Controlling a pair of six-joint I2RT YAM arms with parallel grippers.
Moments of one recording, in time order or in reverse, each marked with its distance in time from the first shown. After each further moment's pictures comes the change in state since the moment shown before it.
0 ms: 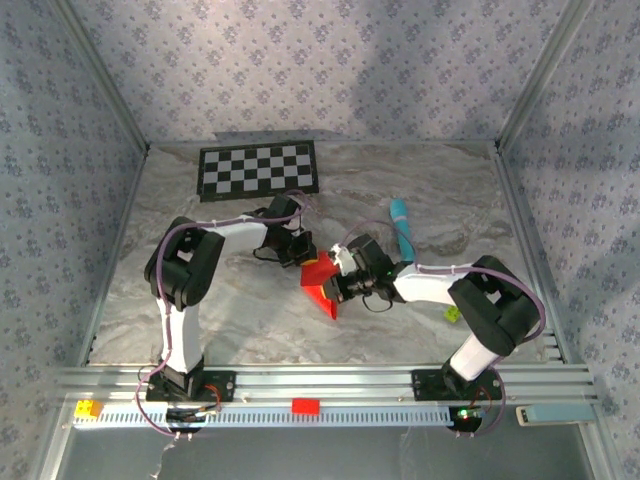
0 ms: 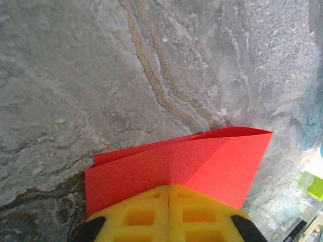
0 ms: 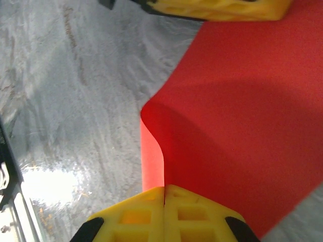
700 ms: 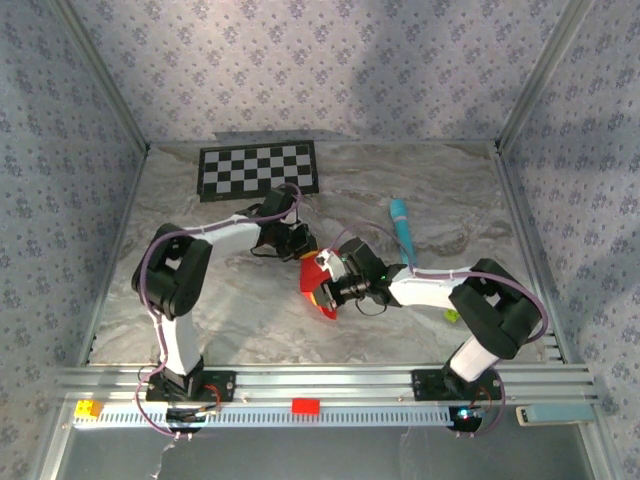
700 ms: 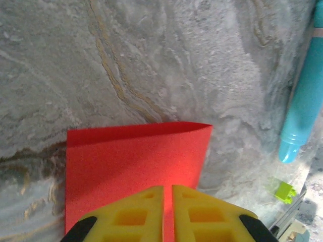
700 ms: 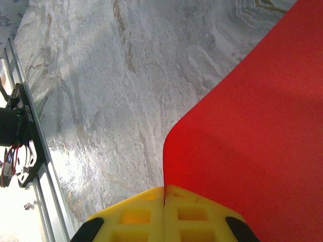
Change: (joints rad) left arm 0.004 -0.087 -0.020 0.026 -0.012 -0.078; right arm 0.083 -0.010 0.018 0.014 -0.048 -0.018
